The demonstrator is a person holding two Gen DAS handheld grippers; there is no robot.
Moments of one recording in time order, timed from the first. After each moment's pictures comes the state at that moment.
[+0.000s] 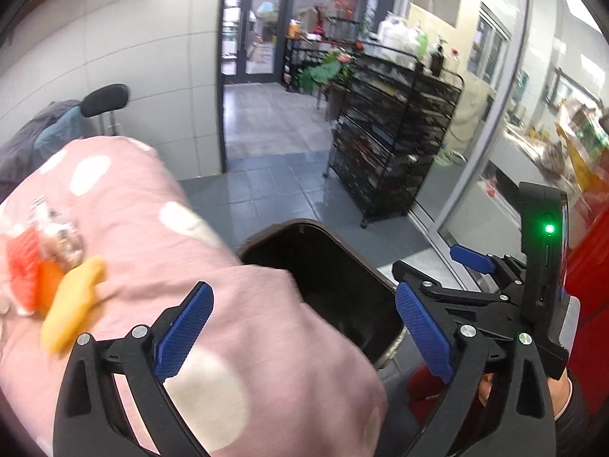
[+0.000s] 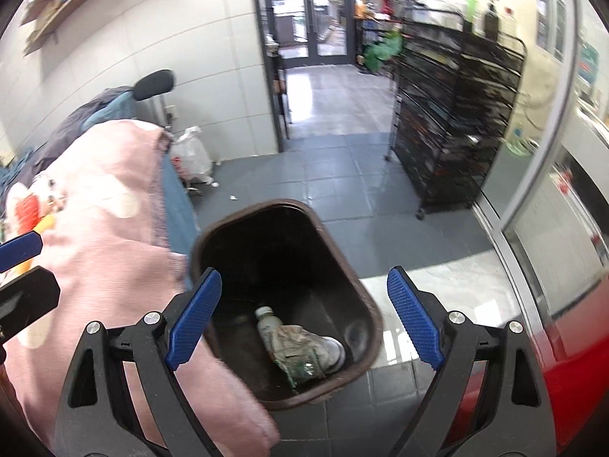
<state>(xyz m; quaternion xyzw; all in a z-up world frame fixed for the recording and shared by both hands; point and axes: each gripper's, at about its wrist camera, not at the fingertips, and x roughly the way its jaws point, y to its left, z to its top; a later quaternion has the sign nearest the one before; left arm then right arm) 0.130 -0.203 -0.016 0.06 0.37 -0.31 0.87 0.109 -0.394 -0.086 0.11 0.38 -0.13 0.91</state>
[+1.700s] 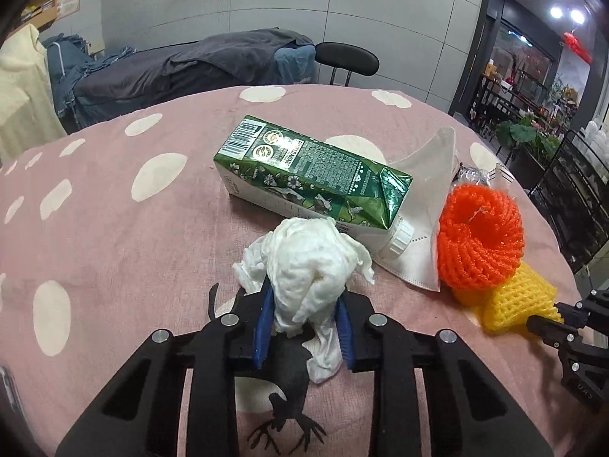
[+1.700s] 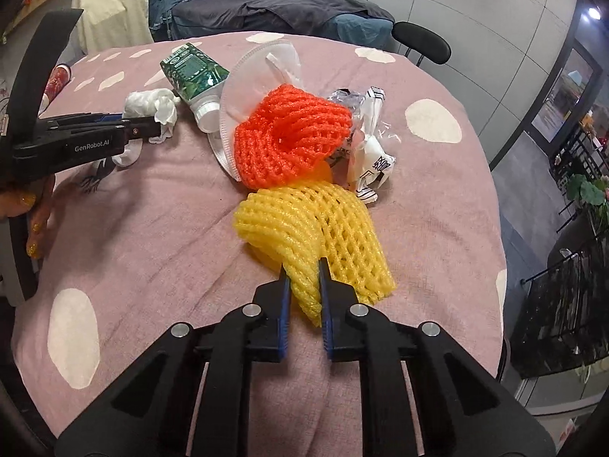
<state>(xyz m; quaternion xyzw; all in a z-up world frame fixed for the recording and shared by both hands) 0.206 0.119 -0.043 -0.06 0.41 0.00 0.91 0.226 -0.086 -0.062 -0.17 0.44 0.21 0.85</state>
